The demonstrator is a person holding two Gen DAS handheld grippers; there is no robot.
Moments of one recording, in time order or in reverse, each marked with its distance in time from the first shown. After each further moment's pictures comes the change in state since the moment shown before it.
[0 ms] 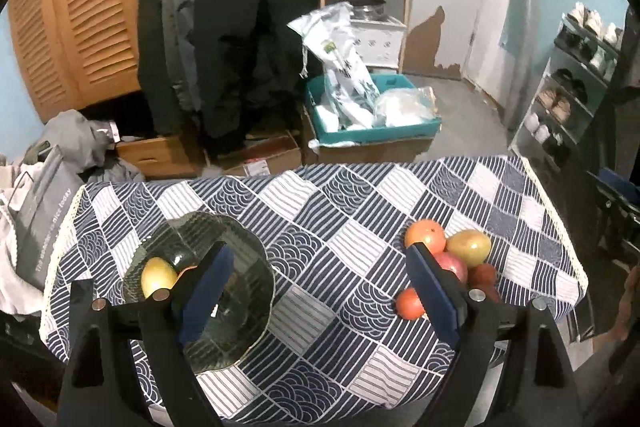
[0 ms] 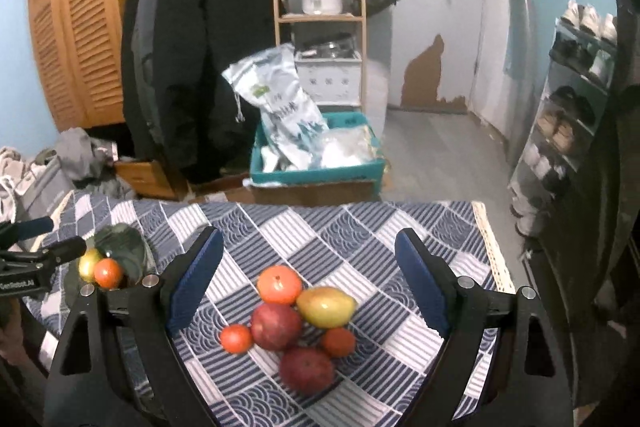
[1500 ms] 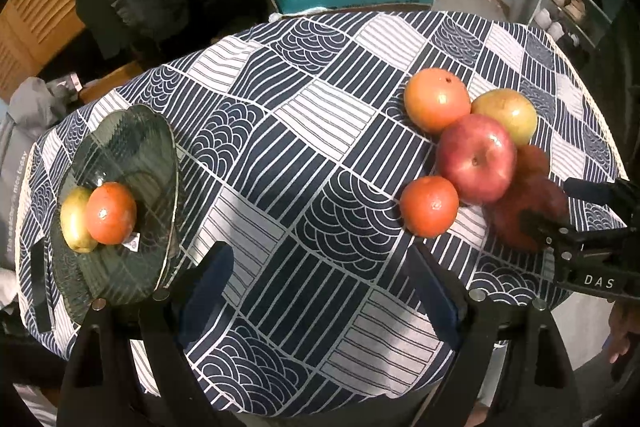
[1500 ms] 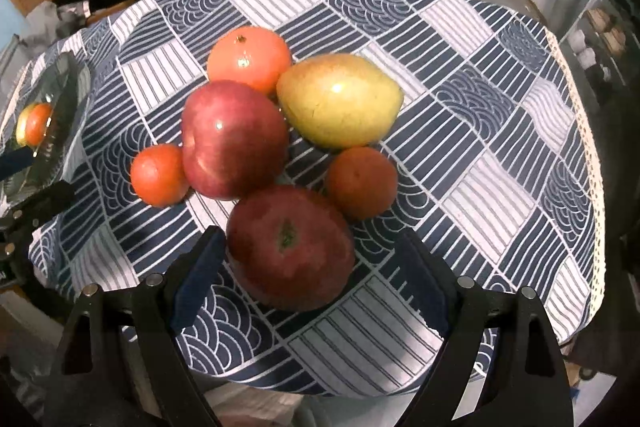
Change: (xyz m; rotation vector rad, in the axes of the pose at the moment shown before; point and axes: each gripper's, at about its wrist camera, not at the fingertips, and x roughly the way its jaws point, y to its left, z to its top) left arm 0.124 -0.052 -0.081 0.114 0.334 0.022; right arm 0.146 -0.006 -0.136 -0.016 0.599 0.035
